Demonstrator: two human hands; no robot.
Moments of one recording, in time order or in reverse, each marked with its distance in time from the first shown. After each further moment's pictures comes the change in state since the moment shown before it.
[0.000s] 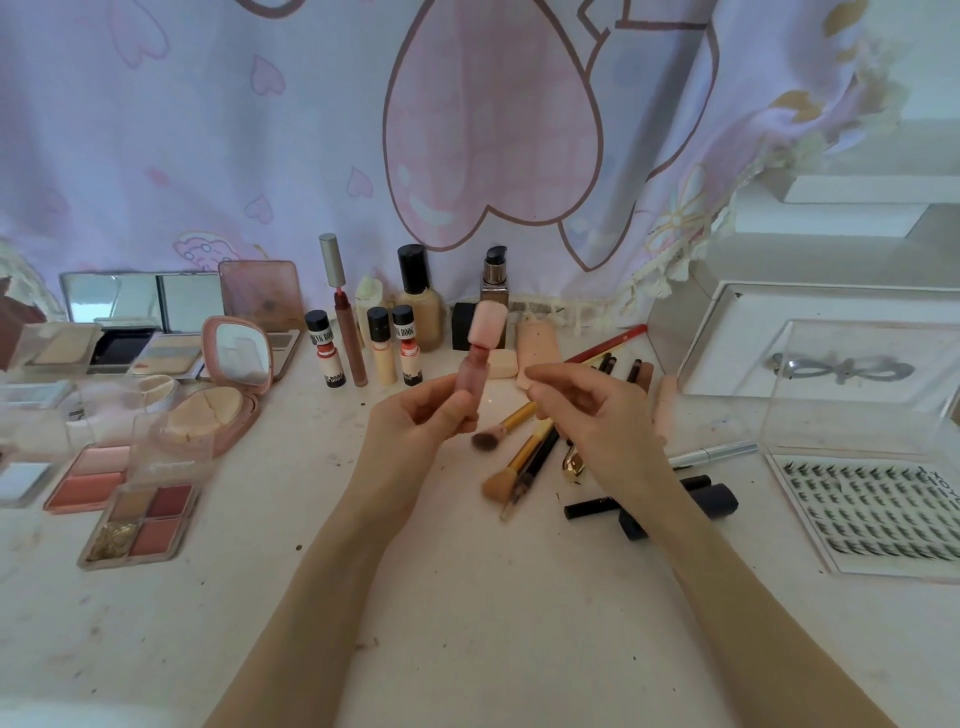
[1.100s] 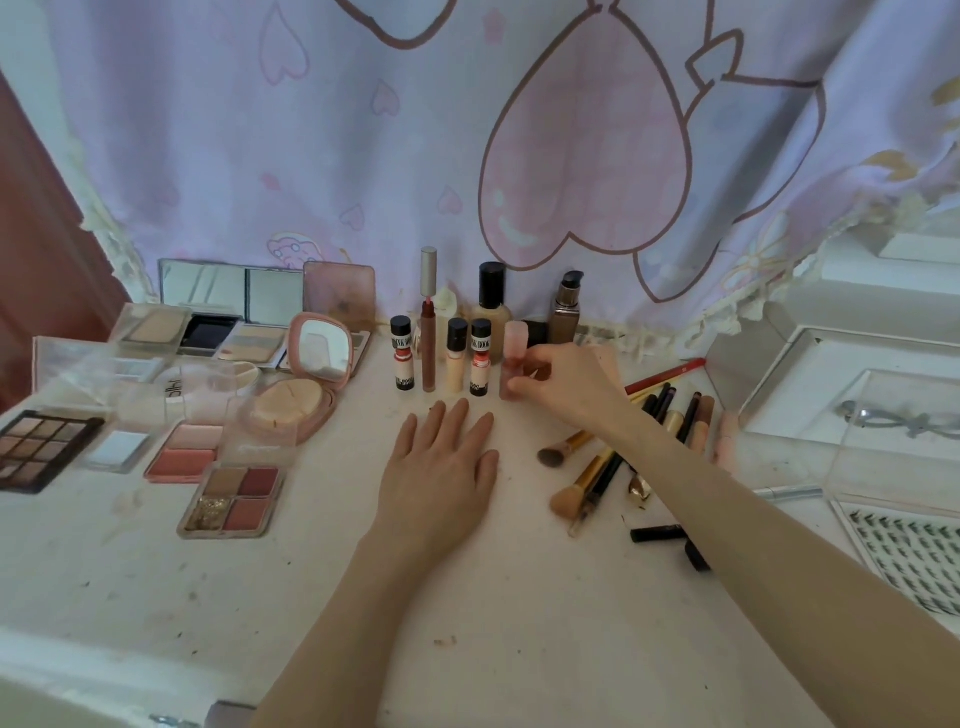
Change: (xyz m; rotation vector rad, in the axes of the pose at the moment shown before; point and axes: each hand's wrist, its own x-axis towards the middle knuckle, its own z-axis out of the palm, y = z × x) left_hand -0.002 -0.032 -0.042 1.328 -0.130 0.099; right_hand 0.085 -0.003 0.062 -0.609 -0.289 -0.037
